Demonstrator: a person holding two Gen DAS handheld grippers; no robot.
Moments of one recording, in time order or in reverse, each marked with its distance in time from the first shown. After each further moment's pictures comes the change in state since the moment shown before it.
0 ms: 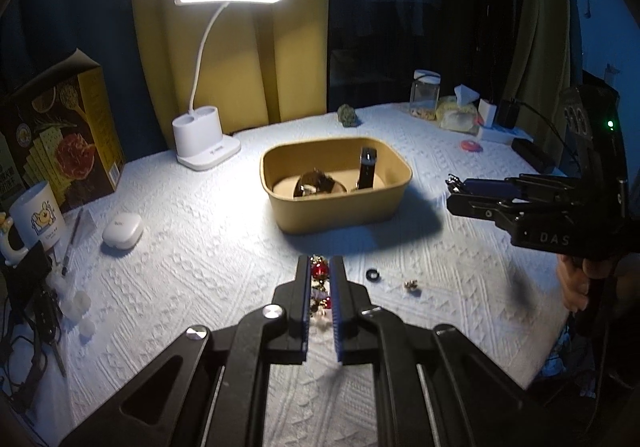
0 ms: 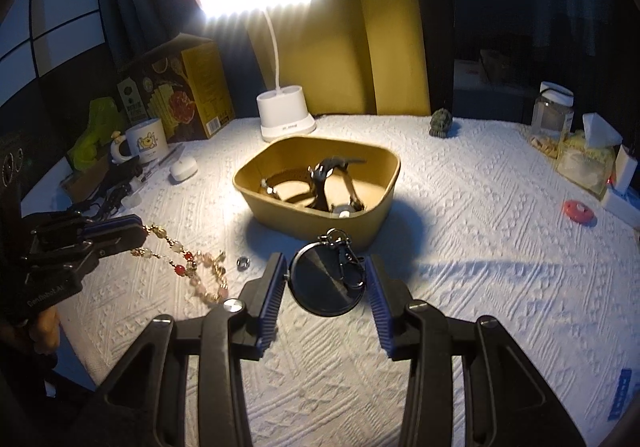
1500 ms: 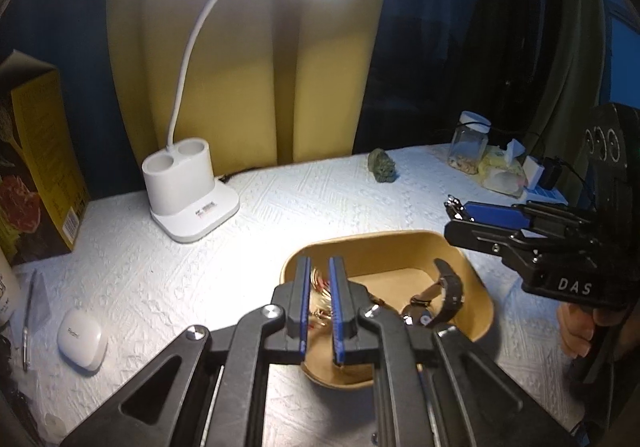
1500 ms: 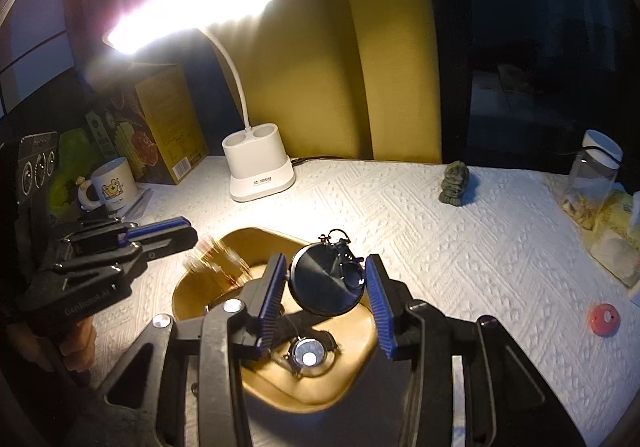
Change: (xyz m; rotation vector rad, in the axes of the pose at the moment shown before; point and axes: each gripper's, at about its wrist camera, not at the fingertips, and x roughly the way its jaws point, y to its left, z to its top) left arm 0.120 0.056 0.094 -0.095 -0.014 -0.040; right arm 0.096 -0.029 0.106 0.003 0.006 0.014
